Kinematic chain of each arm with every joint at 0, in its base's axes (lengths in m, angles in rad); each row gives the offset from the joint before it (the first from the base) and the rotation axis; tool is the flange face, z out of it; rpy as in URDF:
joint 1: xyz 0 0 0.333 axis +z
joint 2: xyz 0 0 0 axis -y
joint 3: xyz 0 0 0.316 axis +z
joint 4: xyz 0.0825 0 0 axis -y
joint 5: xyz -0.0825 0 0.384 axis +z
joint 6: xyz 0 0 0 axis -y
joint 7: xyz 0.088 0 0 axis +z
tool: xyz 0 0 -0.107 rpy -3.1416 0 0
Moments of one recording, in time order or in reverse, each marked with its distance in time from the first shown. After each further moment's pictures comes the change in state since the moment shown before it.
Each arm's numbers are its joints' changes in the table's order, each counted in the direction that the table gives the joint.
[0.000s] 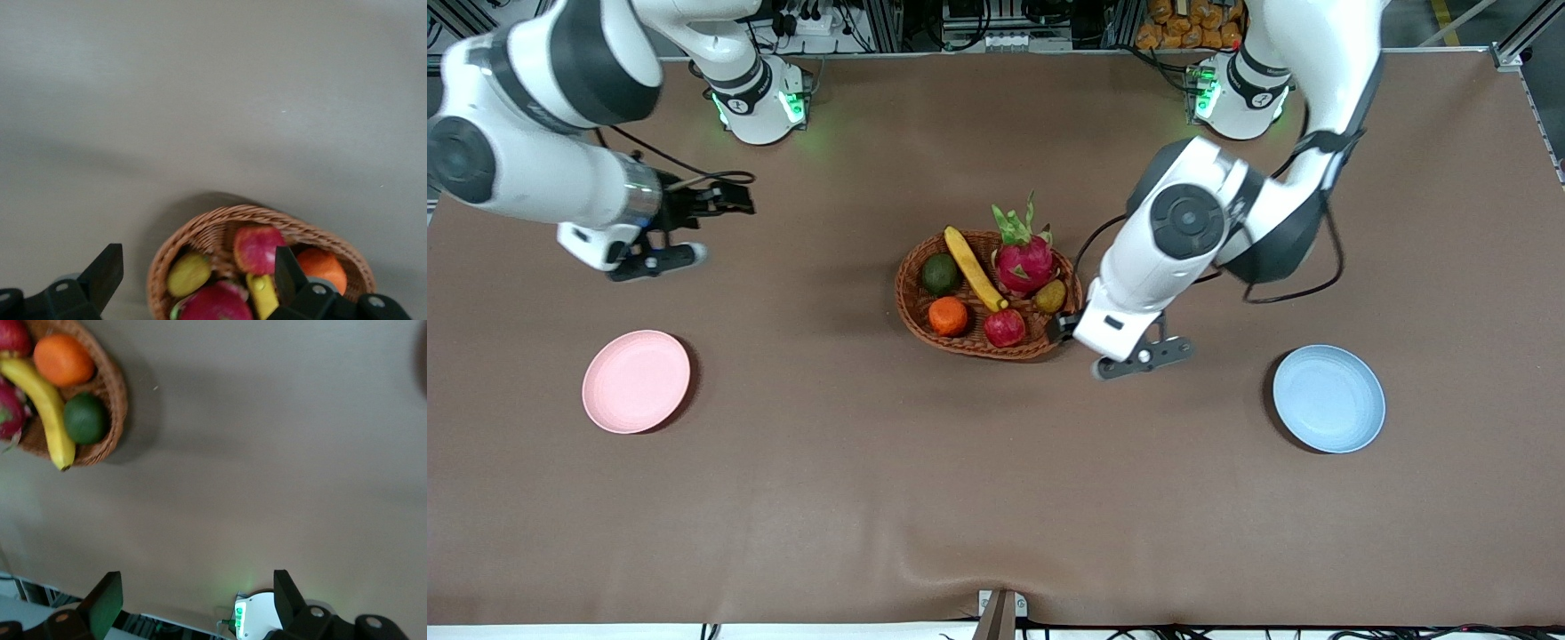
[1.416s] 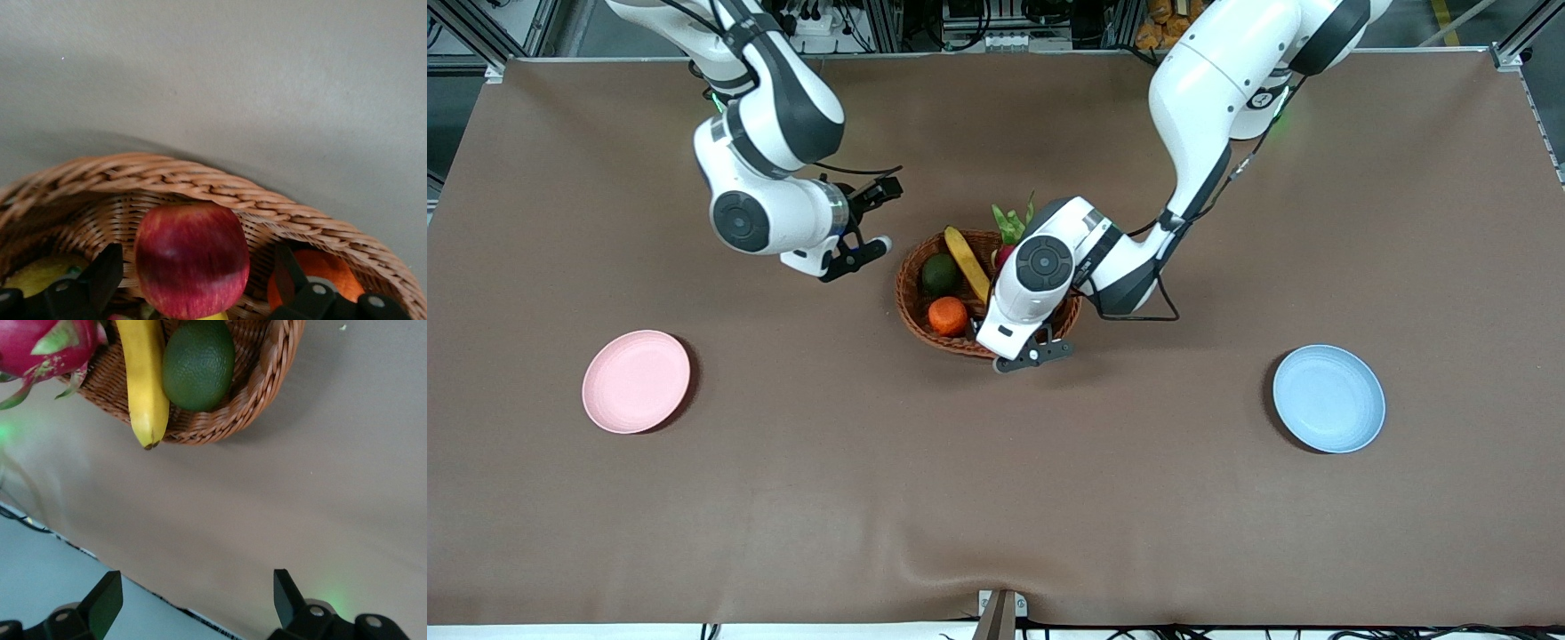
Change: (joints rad) left arm -0.185 -0.269 0.006 0.012 0.000 0.217 0.151; right arm 0.078 -0.184 0.231 -0.157 0.188 0.284 -0.006
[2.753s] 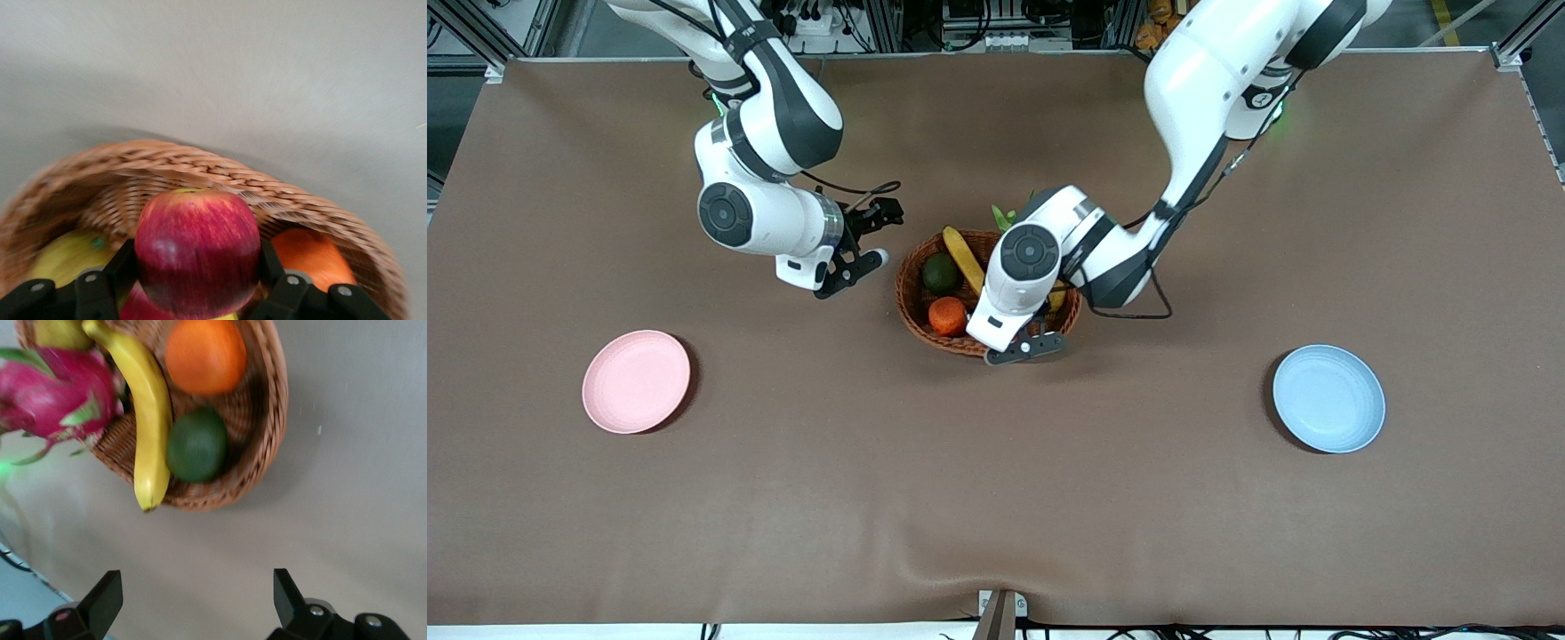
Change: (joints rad) left arm -0.002 0.087 0.013 0.053 0.024 -0.148 0.023; right arm -0.007 0.005 -0.018 -0.002 0.000 0.190 0.162
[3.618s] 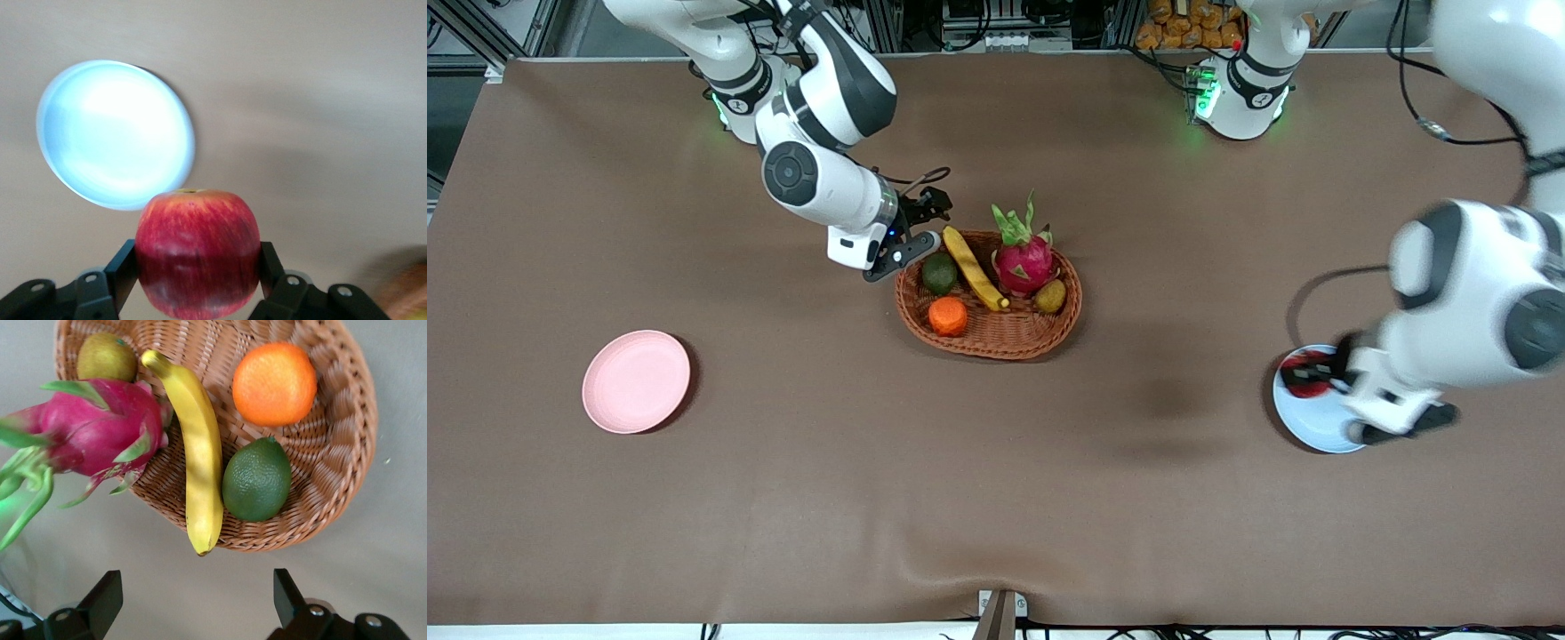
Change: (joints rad) left arm 0.696 0.202 0.025 -0.074 0.012 -0.312 -0.785; right arm 0.158 -0.039 0.011 -0.004 0.000 0.166 -0.221
